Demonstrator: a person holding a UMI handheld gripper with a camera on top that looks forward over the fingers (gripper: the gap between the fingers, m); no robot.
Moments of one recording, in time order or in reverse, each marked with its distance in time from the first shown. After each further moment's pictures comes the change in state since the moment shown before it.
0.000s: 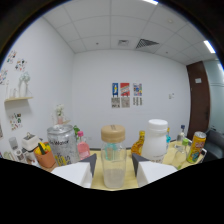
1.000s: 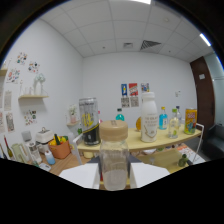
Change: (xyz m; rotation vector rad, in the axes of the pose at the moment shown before) arm -0.020 0.075 -0.105 0.038 -0.118 0.034
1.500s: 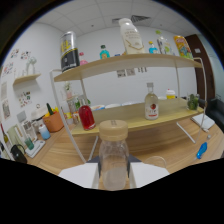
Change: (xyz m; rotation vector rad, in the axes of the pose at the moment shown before) arm 0.027 0.214 0.013 -0.248 -0.003 0.118
